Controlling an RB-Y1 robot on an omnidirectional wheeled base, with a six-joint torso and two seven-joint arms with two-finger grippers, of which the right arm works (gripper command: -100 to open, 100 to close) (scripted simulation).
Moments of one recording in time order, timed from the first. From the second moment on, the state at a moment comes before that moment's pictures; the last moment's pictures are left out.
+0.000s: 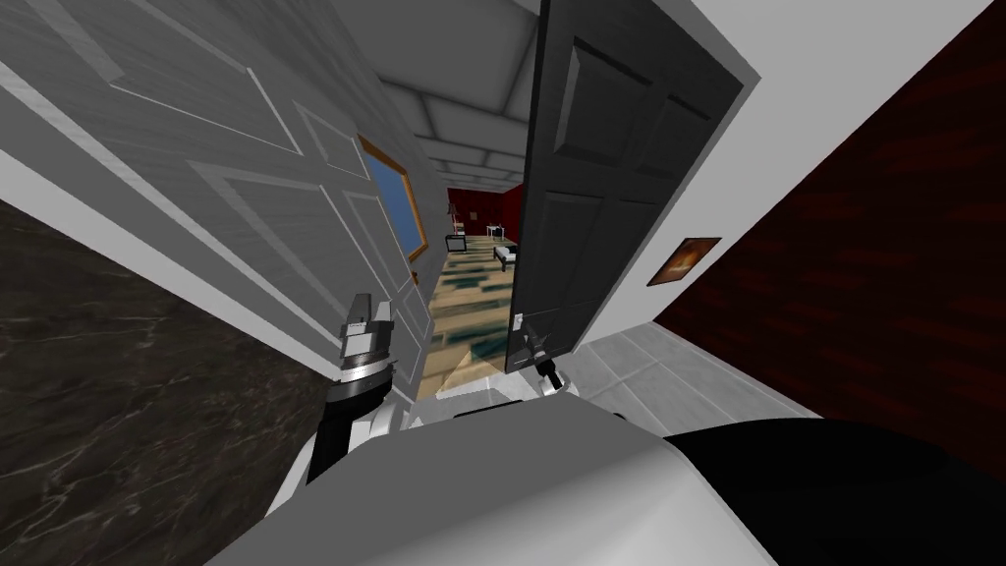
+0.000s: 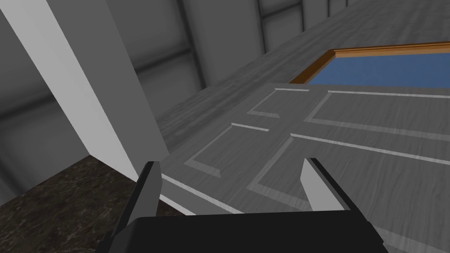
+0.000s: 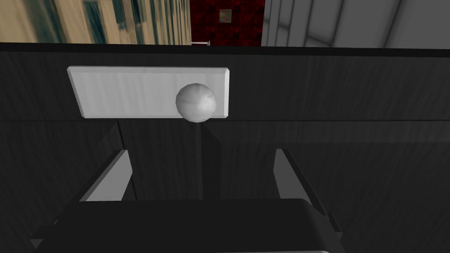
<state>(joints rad) -0.14 -0.11 -0.13 -0.63 0.29 -0.85 -0.28</state>
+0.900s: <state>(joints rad) -0.14 -0.10 -0.14 -0.62 0.28 -0.85 -0.27</state>
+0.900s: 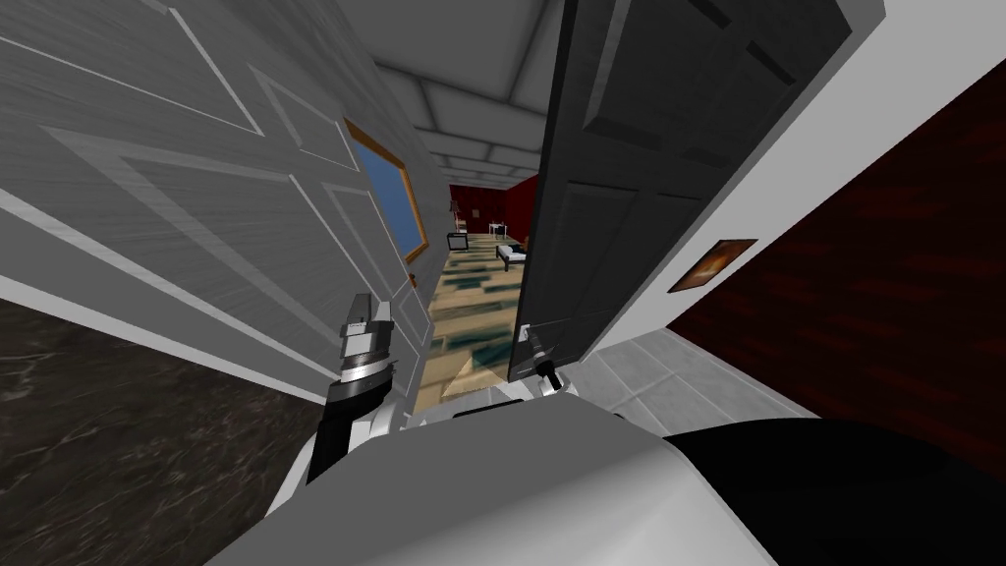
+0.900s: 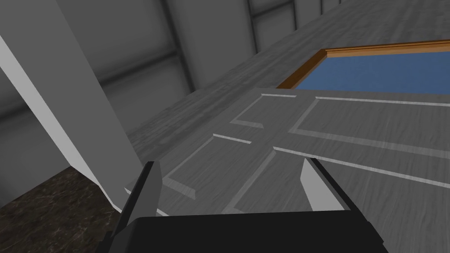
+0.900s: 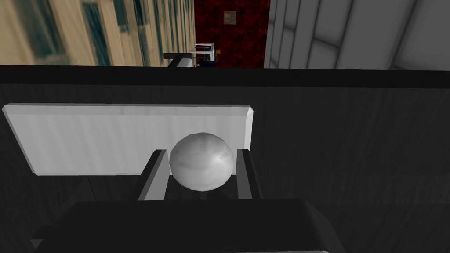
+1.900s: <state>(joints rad) -0.13 -0.09 -0.17 -0.62 0.26 -0.85 -0.25</state>
